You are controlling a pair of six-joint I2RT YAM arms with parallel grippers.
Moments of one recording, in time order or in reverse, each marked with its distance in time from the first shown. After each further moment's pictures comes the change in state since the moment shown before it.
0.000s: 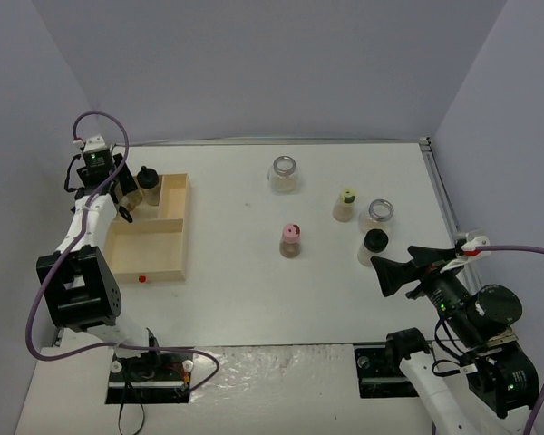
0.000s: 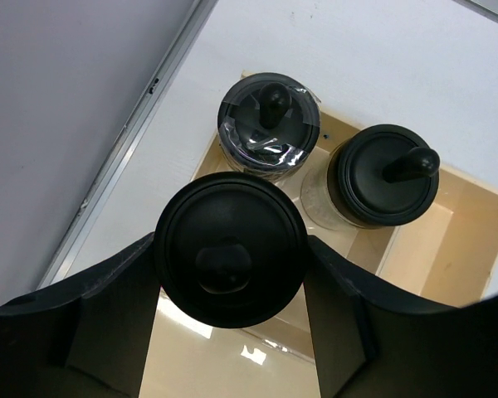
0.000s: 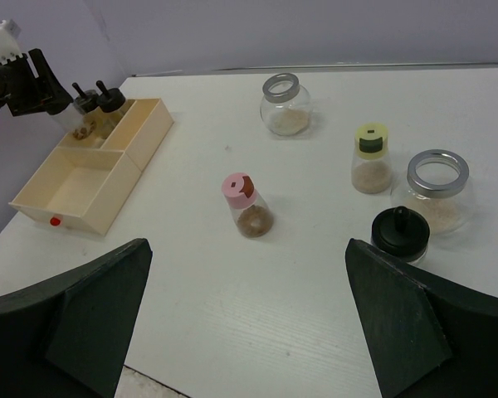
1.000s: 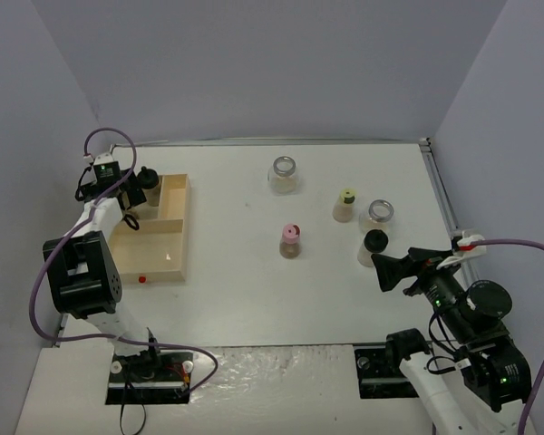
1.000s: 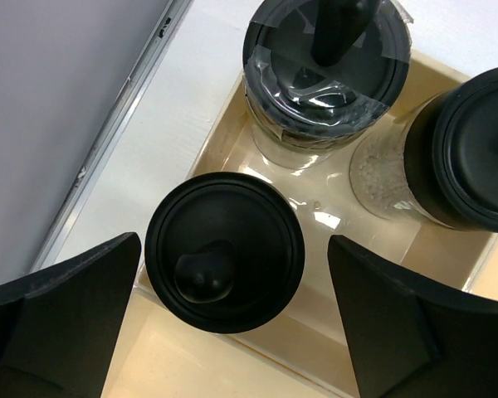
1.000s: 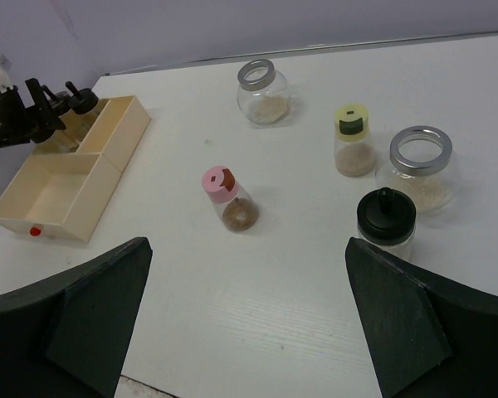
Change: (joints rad) left arm 0.005 0.102 -0.073 0.057 -0.053 0.007; right arm 0.000 -0.001 -0.052 0.005 0.072 0.031
